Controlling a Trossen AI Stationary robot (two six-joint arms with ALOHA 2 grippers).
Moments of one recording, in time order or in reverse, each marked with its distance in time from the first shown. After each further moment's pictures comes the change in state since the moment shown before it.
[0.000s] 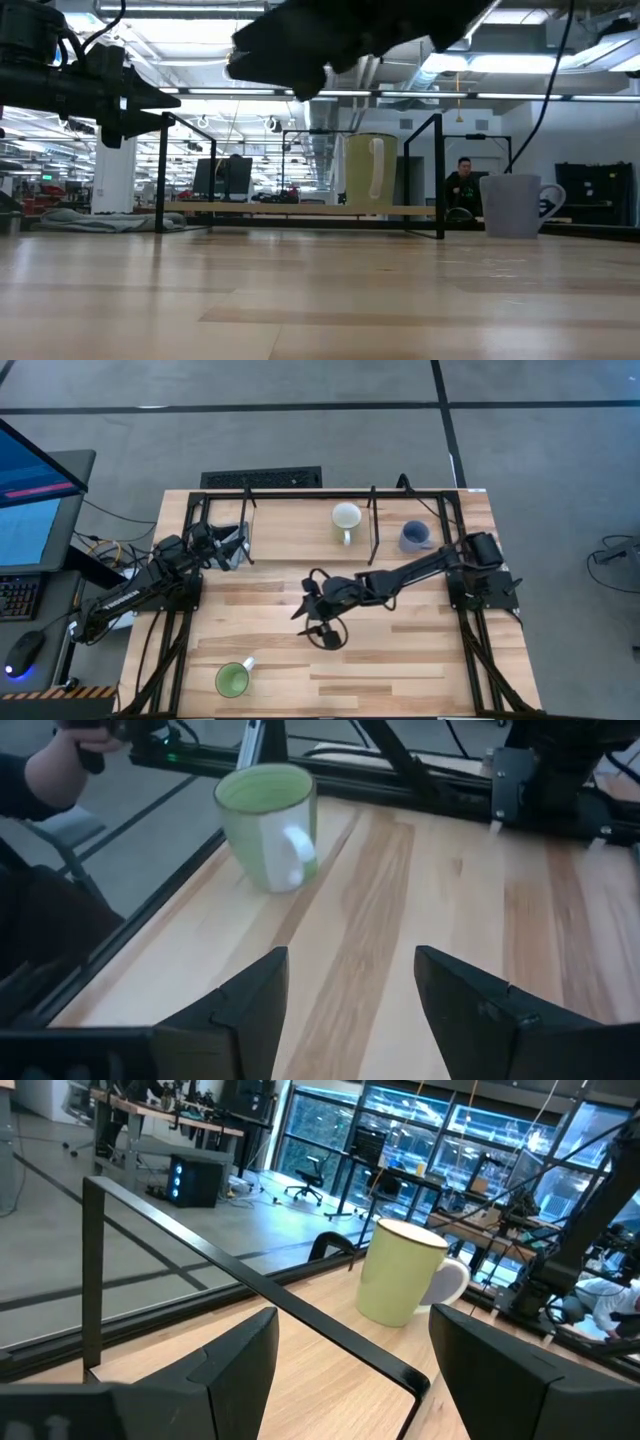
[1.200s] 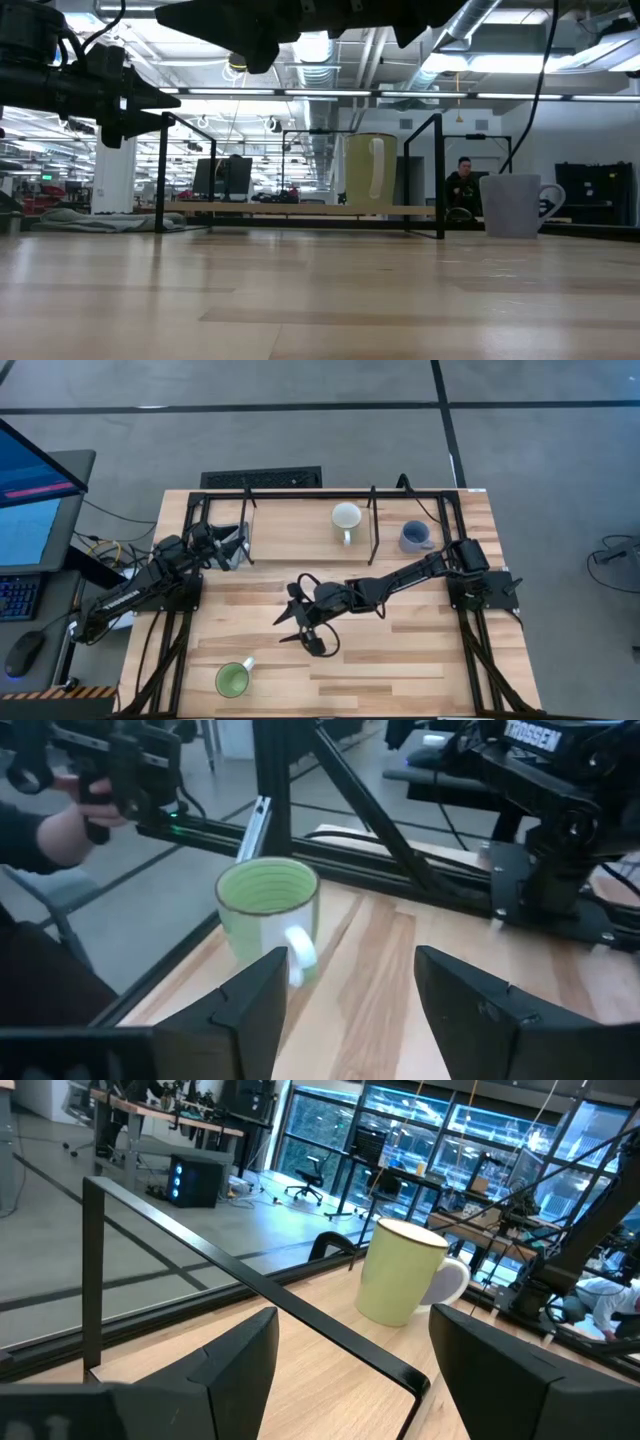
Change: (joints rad) left arm 0.000 0.000 0.000 0.000 0.000 0.001; right arm 0.030 0.117 0.130 0.168 0.021 -0.017
